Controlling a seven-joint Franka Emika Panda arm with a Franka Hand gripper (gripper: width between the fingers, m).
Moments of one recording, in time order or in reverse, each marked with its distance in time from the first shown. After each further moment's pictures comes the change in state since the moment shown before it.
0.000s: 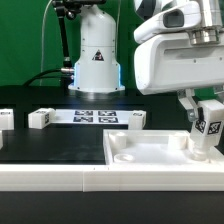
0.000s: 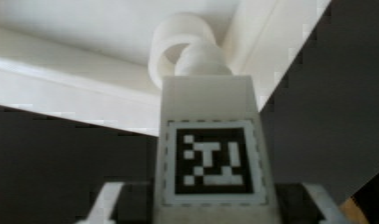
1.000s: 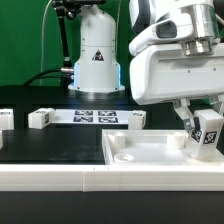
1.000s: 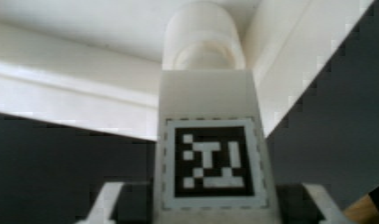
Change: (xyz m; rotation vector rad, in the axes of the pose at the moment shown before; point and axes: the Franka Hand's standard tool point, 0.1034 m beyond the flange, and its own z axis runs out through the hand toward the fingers) arm -0.007 0.005 0.015 -0.021 0.080 0.001
